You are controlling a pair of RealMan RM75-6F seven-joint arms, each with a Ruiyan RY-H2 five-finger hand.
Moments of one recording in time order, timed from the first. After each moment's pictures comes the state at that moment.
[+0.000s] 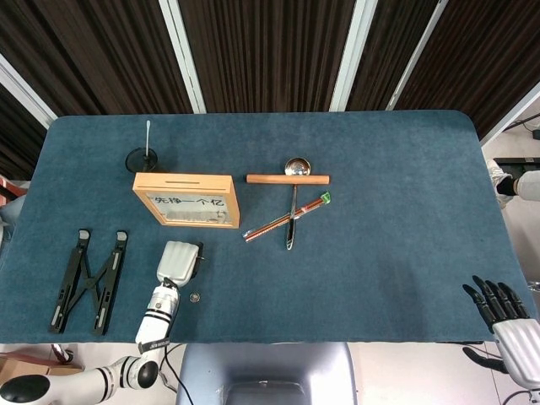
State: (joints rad) left arm -0.62 -1.88 -0.17 -1.14 1.11 1.12 0.60; right arm -0.06 -1.01 -0.11 -1.53 -1.74 1.58 0.06
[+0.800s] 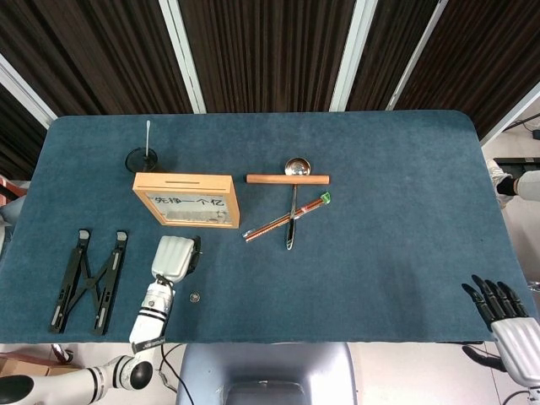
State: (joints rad) left arm -0.60 -1.78 -0.22 -1.31 1.14 1.17 0.57; right arm -0.05 -1.02 -0.11 -1.54 -1.72 1.56 0.04
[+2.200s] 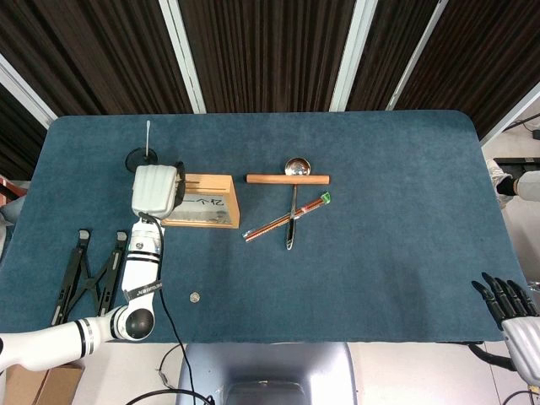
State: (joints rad) left arm -0.87 -1.57 -0.44 -1.48 0.82 1.24 0.79; right arm -0.06 -1.00 -0.10 -1.52 -1.72 1.59 0.11
